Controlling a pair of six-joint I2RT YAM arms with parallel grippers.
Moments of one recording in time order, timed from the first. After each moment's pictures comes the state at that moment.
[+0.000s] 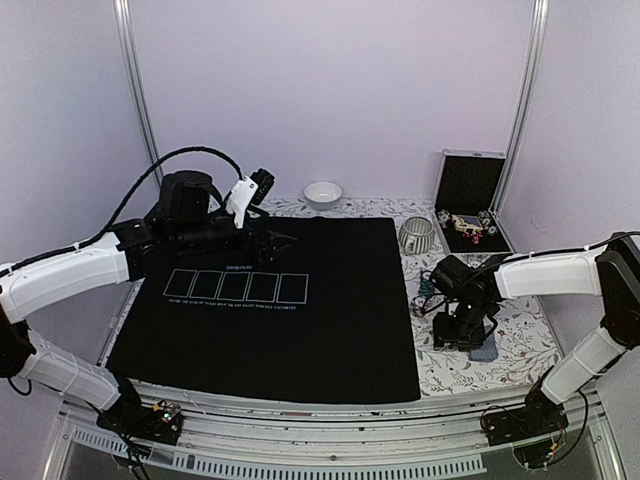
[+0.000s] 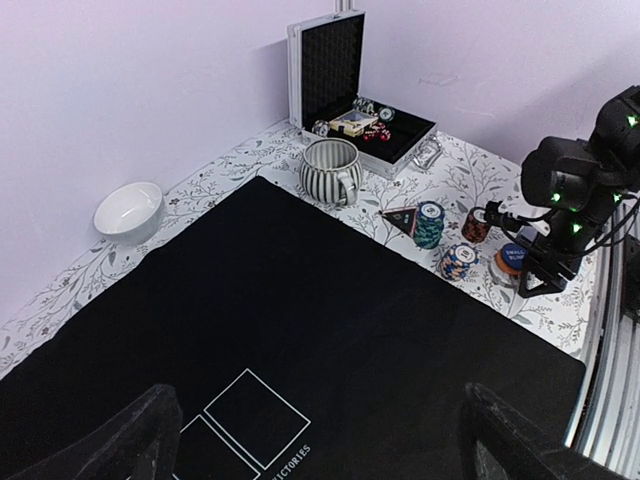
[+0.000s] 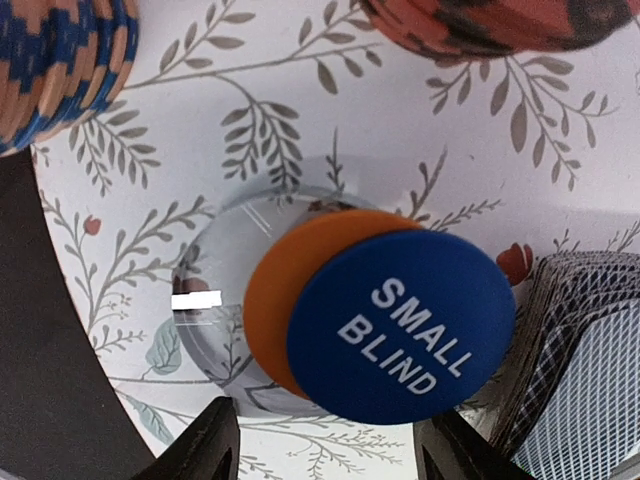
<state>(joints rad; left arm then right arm) -0.74 1.28 1.03 -0.12 0.13 0.08 0.64 1.52 0.79 -0.73 0.03 0.74</state>
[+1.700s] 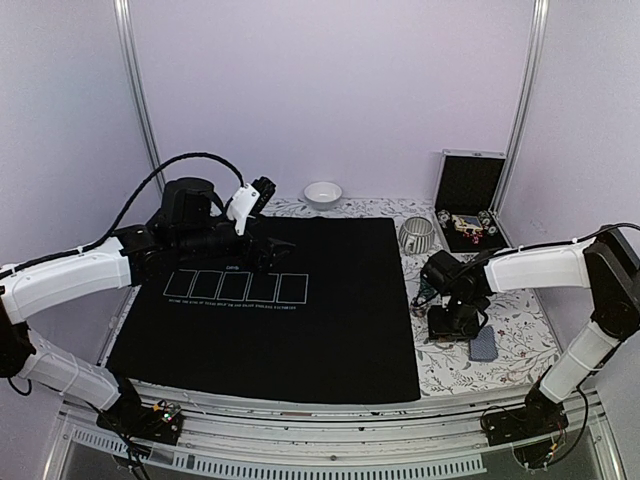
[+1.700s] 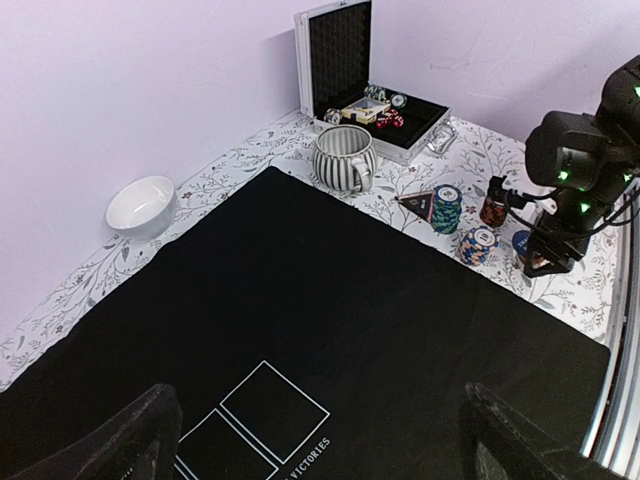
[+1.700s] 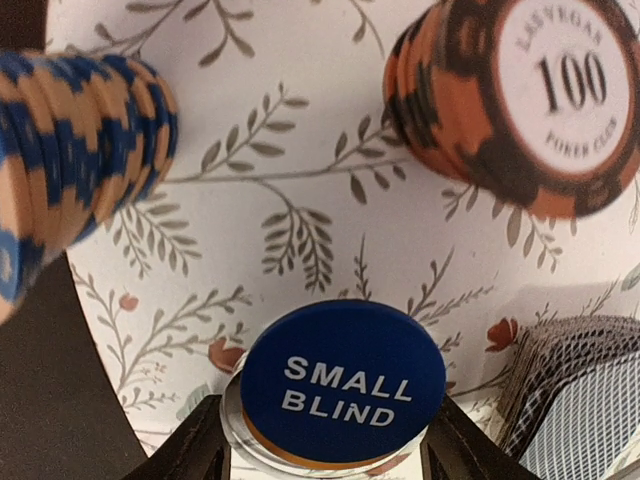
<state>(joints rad) -0.74 1.28 0.99 -0.09 0.10 0.13 0.65 1.61 0.87 -0.72 0.14 0.71</state>
